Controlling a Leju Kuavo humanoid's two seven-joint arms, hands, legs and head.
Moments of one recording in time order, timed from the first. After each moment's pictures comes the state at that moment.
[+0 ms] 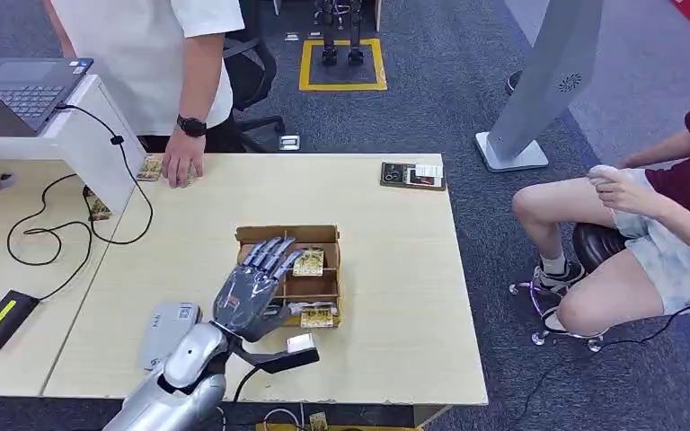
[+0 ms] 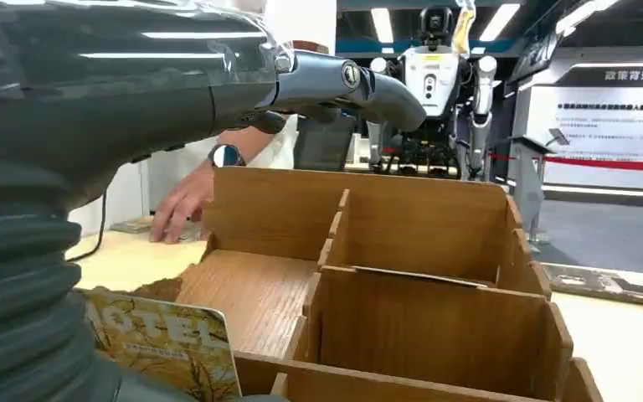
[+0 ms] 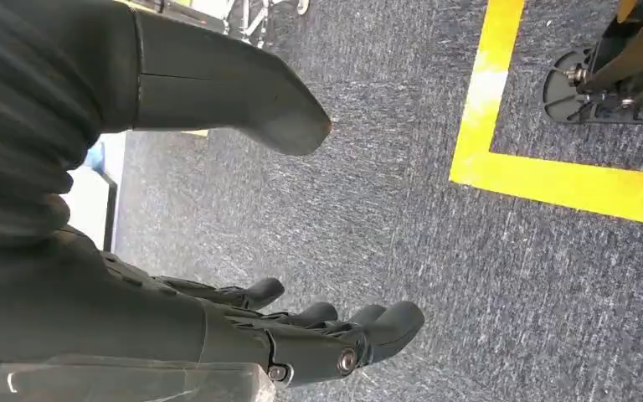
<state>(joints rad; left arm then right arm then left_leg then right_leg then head) -0.34 0.07 -0.67 -1.15 -1.09 0.42 0.05 -0.05 0.10 -1.12 -0.25 1.42 -0.15 -0.02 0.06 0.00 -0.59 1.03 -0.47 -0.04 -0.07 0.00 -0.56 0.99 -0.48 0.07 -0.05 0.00</state>
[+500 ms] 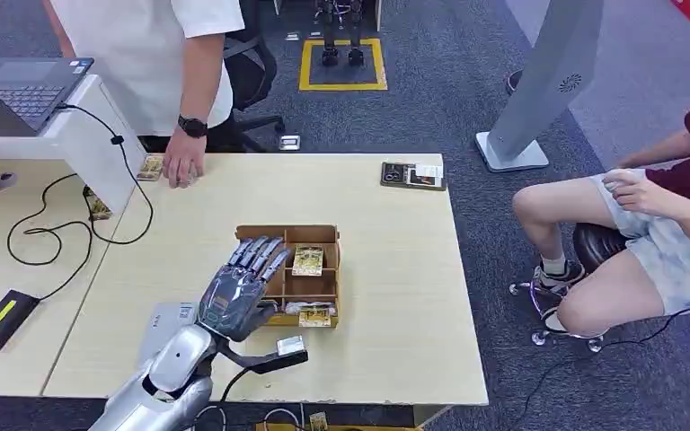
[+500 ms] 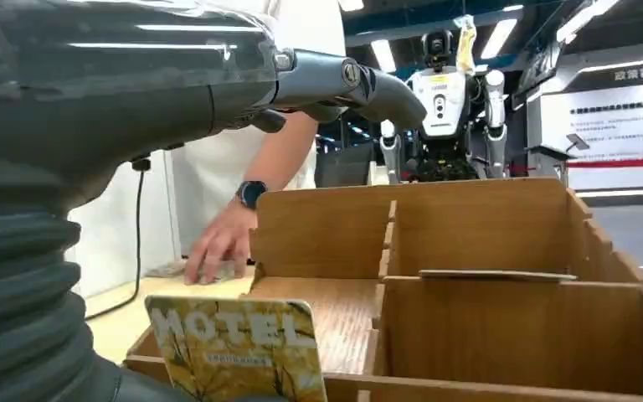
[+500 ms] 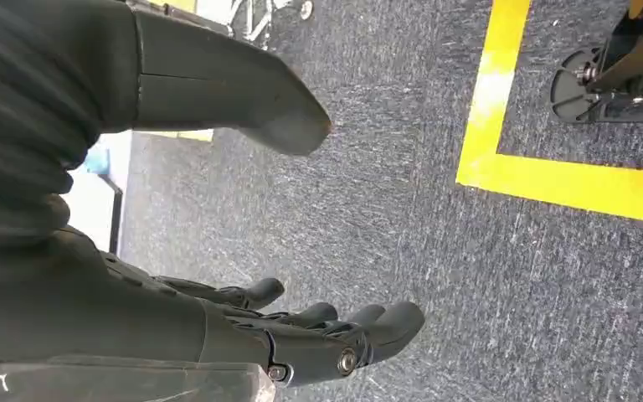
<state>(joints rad) -0.31 0.14 -0.66 -1.23 -1.21 0.39 0.10 -0.03 0.10 -1.12 -0.26 1.41 -0.14 -0.01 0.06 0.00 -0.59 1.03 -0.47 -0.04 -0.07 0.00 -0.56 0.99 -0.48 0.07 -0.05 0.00</state>
